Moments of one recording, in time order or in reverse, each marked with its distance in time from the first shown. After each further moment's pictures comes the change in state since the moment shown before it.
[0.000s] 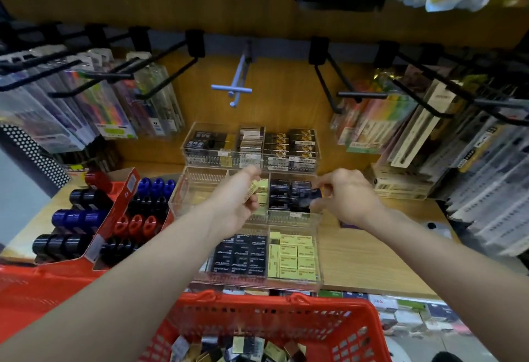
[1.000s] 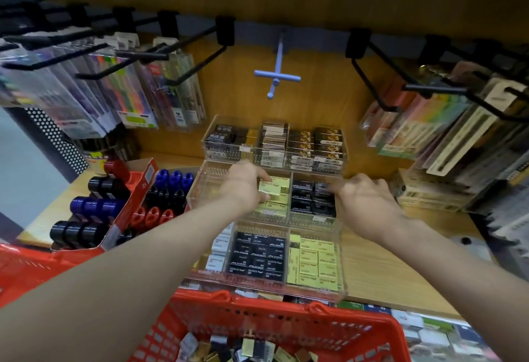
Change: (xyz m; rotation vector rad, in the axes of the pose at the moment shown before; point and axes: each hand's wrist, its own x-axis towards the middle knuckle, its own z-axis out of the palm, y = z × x) left_hand 0.045 0.003 -0.029 1.269 0.166 0.435; right_hand 0.008 -0.012 0.023 -0.410 -0.053 -0.119
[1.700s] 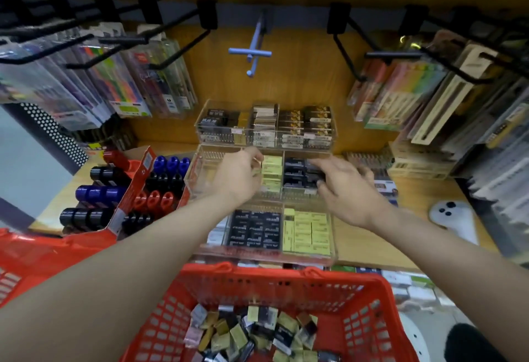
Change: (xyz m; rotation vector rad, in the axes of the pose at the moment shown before) left_hand -0.024 -0.005 0.010 -0.042 0.144 0.145; right_hand -0.028 -0.004 0.013 0.444 0.038 -0.037
